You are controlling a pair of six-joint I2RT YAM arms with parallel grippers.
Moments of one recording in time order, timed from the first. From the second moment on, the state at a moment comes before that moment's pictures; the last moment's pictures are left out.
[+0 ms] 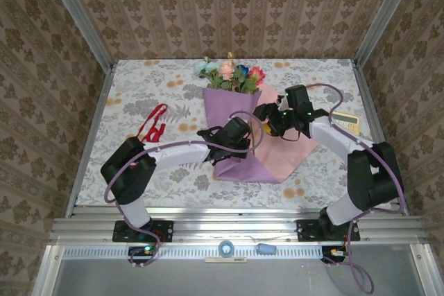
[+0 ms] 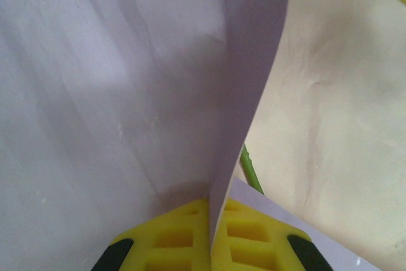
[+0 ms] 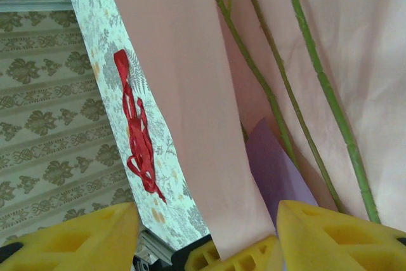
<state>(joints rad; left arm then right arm) -0.99 1.74 1.10 -0.29 -0.08 -0.58 0.27 1.56 1.00 -0.25 -0.58 1.00</state>
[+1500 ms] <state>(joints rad) -0.89 1.33 0.55 -0.01 0.02 -1.13 0.24 1.86 1.31 -0.70 -0.57 0.60</state>
